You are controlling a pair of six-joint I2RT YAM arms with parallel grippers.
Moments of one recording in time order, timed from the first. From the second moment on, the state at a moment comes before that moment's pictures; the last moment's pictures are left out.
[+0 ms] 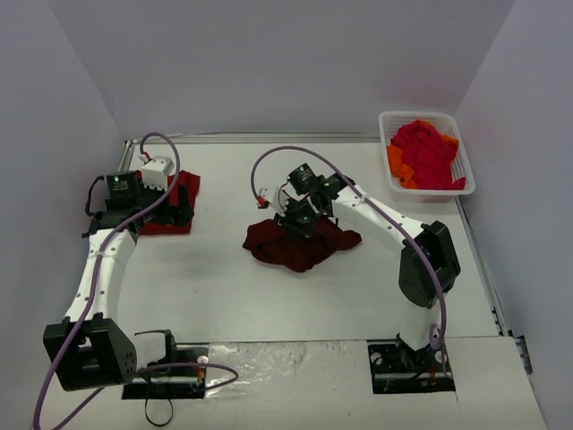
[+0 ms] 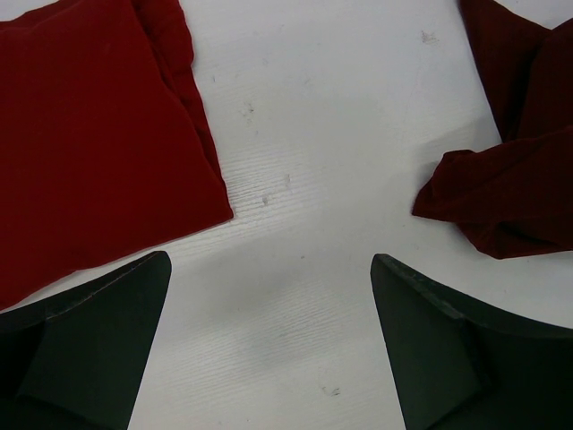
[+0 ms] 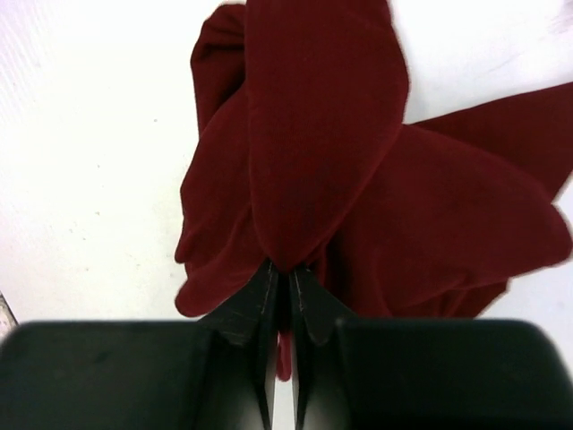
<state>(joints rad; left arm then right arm) 0.11 1.20 1.05 -0.54 0.41 0.16 0.68 1.82 1.49 -0.81 -0.35 -0.57</state>
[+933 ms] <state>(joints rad) 0.11 1.17 1.05 -0.55 0.39 0.17 0.20 1.70 1.85 -0.71 0.01 -0.47</state>
